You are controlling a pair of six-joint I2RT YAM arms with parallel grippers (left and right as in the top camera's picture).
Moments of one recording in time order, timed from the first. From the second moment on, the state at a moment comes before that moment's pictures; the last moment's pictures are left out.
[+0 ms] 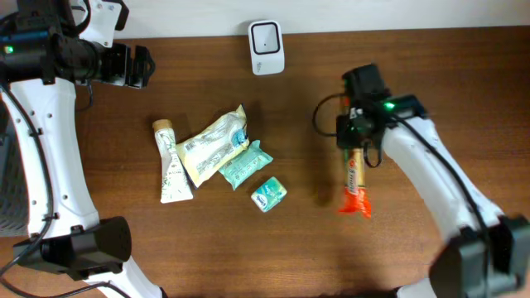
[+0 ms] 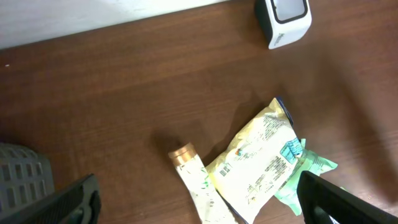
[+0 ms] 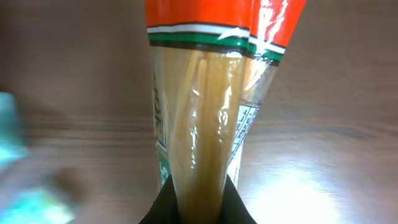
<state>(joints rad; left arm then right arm) 0.13 1.92 2.34 -1.40 0.26 0.30 0.26 1.68 1.39 -0.98 0.17 0.25</state>
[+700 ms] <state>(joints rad) 0.13 1.92 2.34 -1.40 0.26 0.30 0.10 1.98 1.65 -1.19 -0.33 -0.02</state>
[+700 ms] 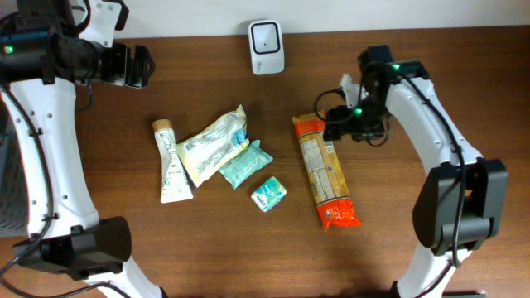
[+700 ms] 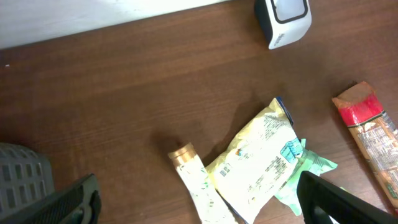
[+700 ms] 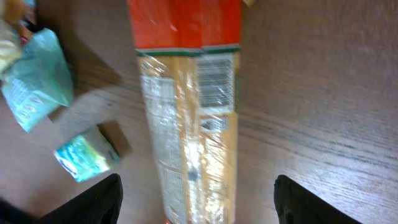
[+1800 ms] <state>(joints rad) 0.13 1.92 2.34 -1.40 0.26 0.30 0.38 1.72 1.26 -1.02 0.26 0.10</state>
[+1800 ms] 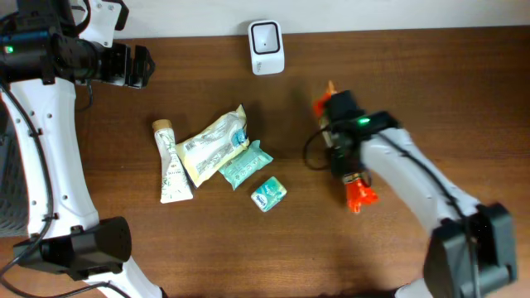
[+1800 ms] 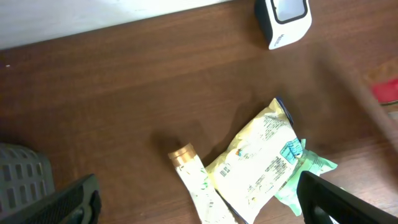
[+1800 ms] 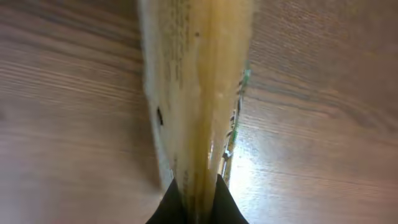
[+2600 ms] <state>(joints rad) 0.13 1.92 2.34 -1.40 0.26 0.30 0.49 1.88 1.15 -0.80 0.08 0.10</state>
